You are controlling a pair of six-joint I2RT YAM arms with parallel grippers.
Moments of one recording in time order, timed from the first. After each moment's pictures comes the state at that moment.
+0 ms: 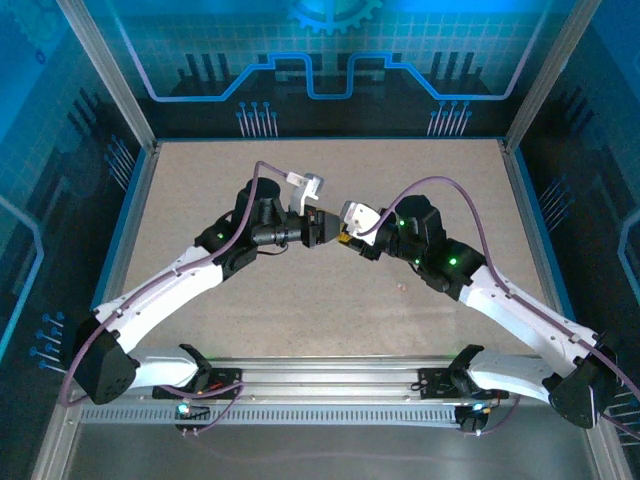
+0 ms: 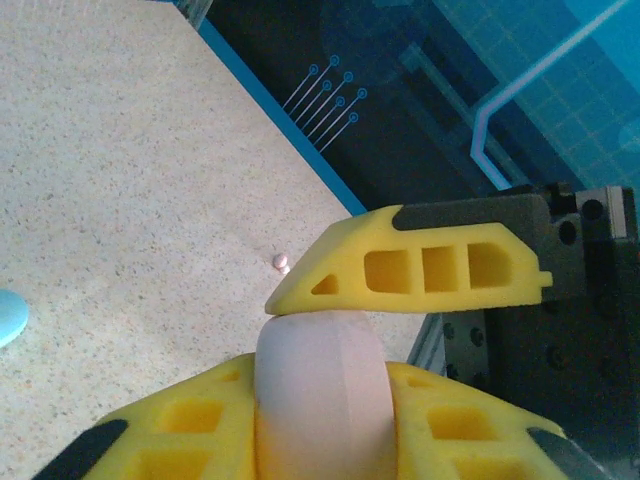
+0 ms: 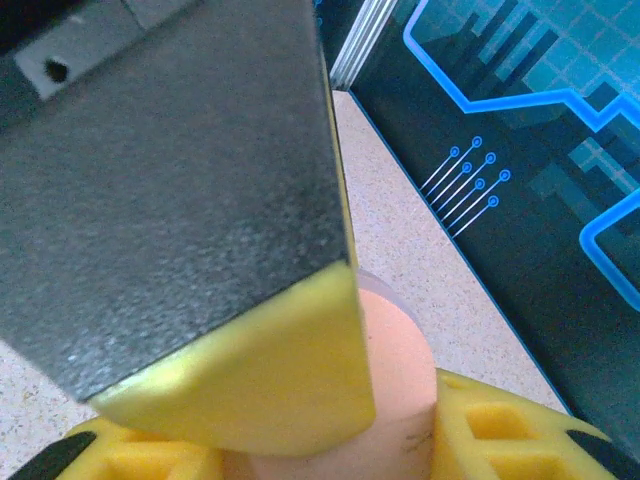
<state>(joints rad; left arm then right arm) -0.63 1.28 1.07 -0.11 0.49 -0.56 0.71 1.10 0.97 -0.22 -0.15 -0.54</state>
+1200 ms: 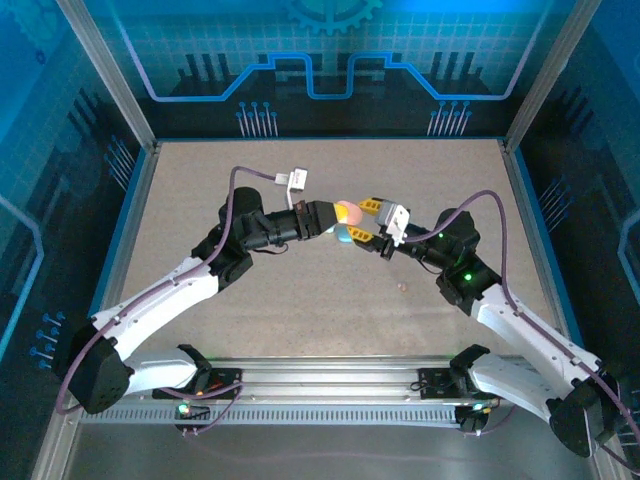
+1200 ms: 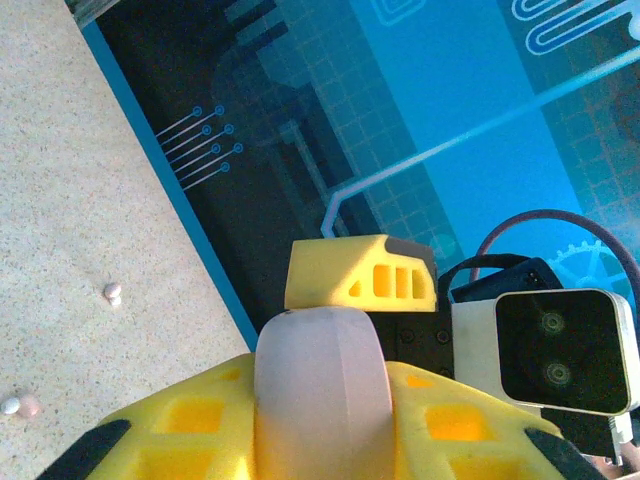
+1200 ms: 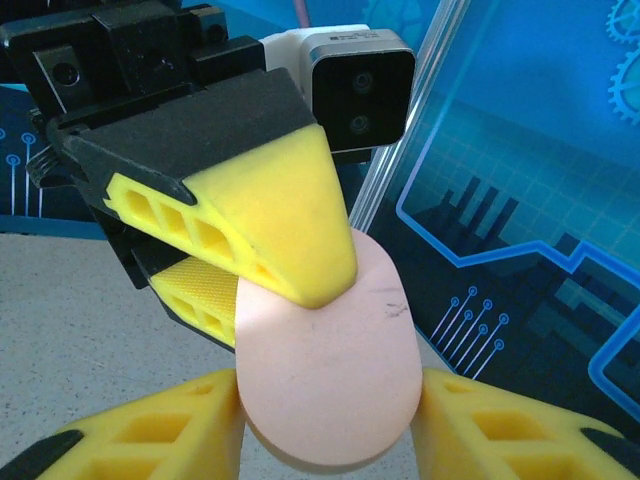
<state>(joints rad) -0.62 1.22 0.93 0.28 0.58 -1.06 0.53 0.97 0.73 0.25 -0.53 -0.36</state>
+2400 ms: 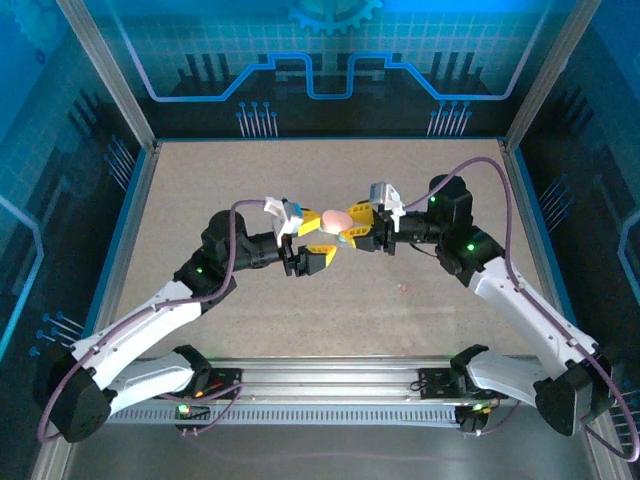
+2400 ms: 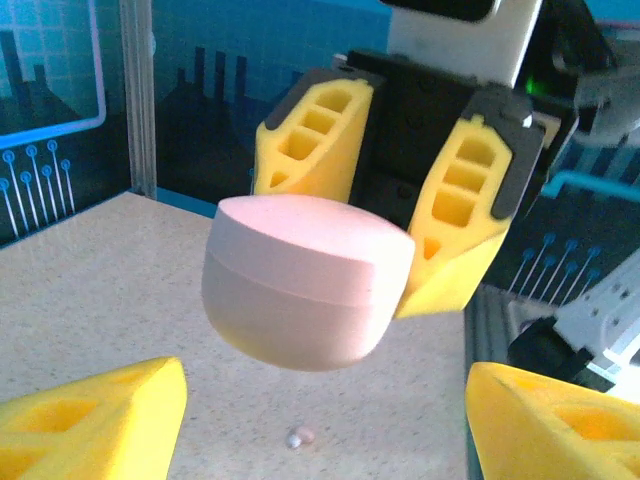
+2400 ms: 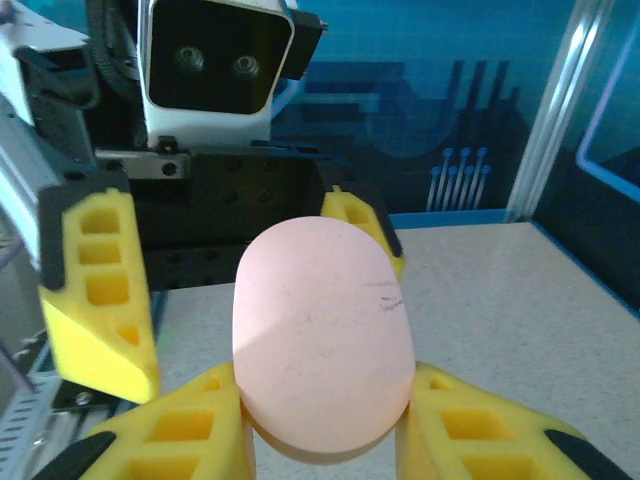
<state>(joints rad) -0.61 1.04 0.76 0.24 0.59 -0.11 0.46 1.11 1.00 -0.13 -0.91 -0.24</state>
